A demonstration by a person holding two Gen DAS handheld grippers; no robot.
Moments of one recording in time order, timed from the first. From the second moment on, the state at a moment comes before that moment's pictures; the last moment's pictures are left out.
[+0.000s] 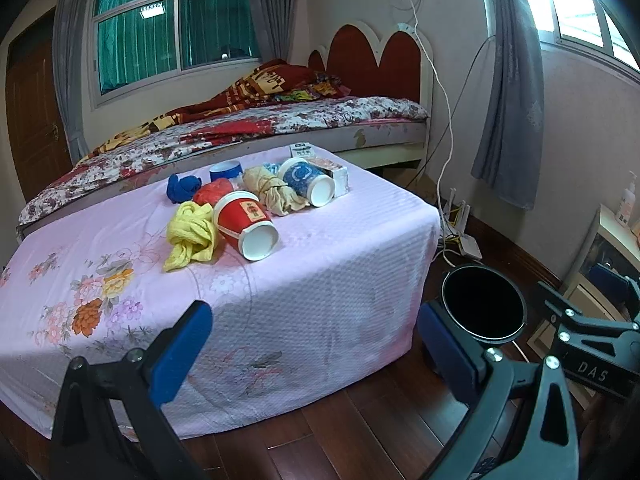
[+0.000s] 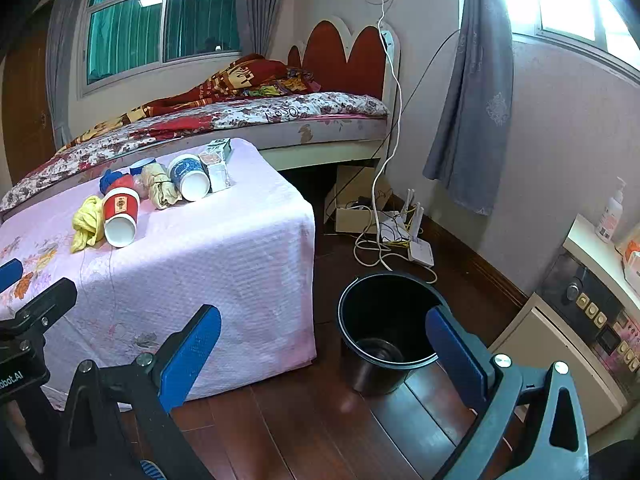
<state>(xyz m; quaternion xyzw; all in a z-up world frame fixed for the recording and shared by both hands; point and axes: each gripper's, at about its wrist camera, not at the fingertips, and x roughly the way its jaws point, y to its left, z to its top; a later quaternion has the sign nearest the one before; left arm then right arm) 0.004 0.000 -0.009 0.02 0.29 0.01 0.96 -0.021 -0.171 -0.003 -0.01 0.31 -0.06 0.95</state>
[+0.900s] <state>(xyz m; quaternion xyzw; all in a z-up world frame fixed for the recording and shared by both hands) 0.005 0.001 -0.009 0.02 0.29 0.01 0.96 -0.017 -0.175 -0.004 0.00 0.31 -0.06 0.95</state>
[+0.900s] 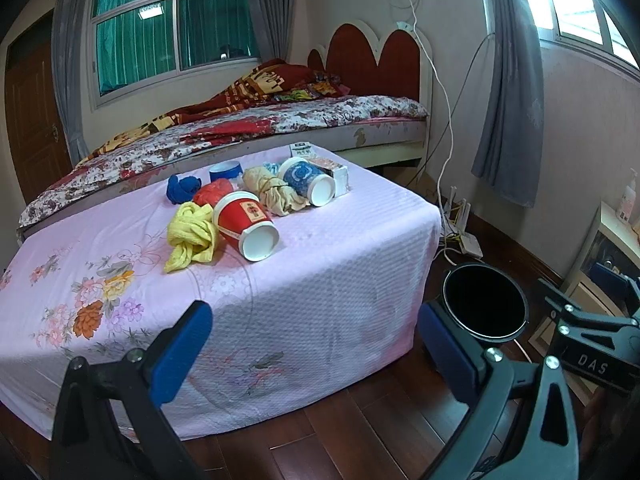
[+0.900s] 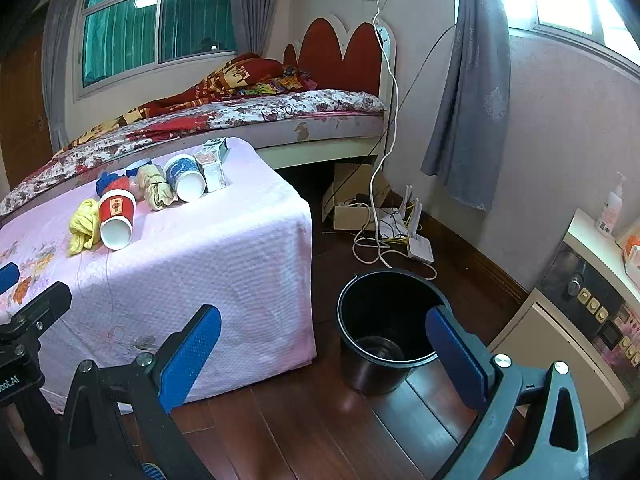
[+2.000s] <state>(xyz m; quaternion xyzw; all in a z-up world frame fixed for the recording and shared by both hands) 0.007 0.004 -0.011 0.02 0.29 0.01 0.96 -0.016 -0.172 -0.002 0.00 0.31 -0.05 0.95</state>
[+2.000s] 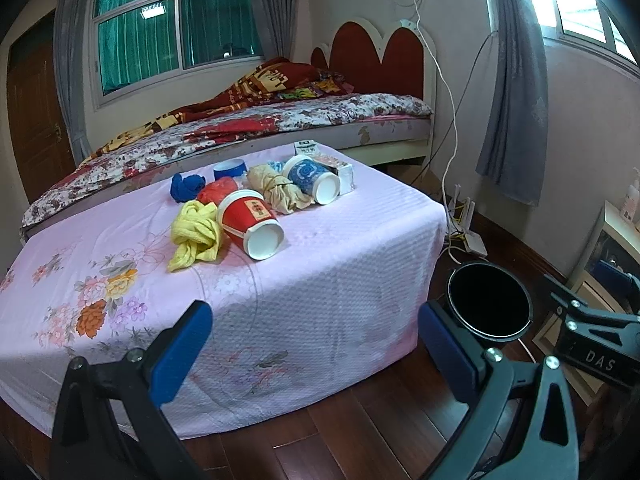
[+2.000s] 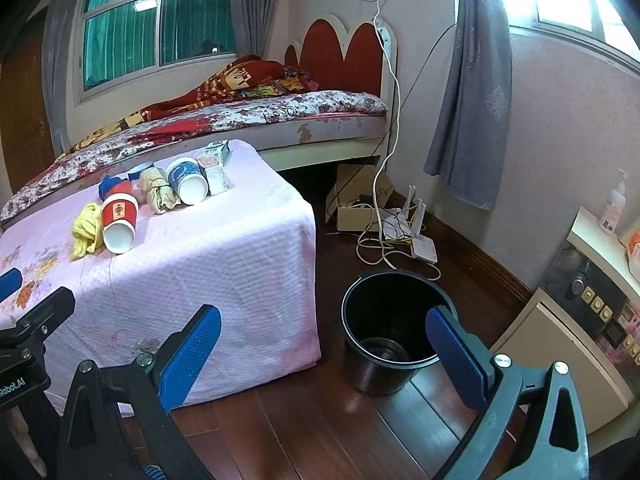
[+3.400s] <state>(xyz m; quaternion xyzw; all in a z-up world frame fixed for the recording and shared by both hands) 0.165 0.150 -0.068 -0.03 0.35 0.09 0.93 0.201 -0.060 -0.040 -0.07 0.37 0.14 0.92</state>
